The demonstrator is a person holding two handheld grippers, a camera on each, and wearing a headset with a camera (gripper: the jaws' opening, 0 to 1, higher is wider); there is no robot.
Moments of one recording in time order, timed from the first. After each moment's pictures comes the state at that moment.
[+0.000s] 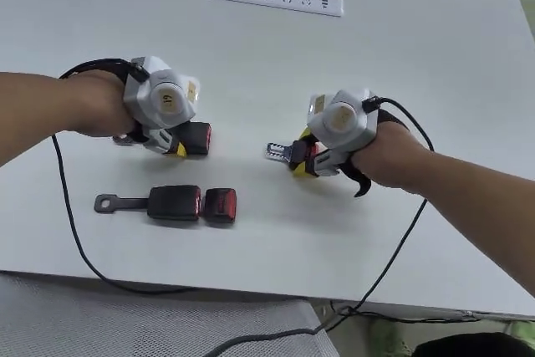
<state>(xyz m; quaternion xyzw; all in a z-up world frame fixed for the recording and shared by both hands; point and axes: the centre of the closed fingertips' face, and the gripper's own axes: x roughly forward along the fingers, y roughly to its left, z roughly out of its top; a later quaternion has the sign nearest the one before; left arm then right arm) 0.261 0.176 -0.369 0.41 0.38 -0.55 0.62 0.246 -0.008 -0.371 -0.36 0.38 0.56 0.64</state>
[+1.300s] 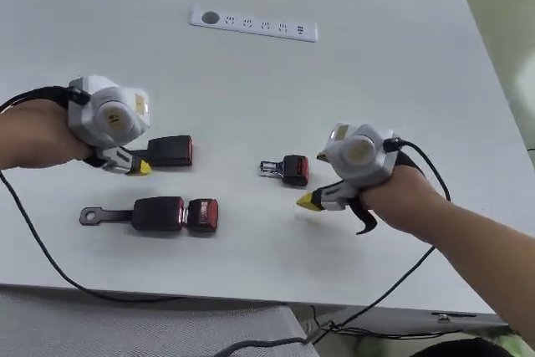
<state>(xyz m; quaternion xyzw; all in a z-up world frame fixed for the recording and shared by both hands) 0.228 0.210 -0.315 0.38 0.36 -0.47 0.71 0.209 -0.041 -0.336 -0.28 0.38 0.47 0.74</state>
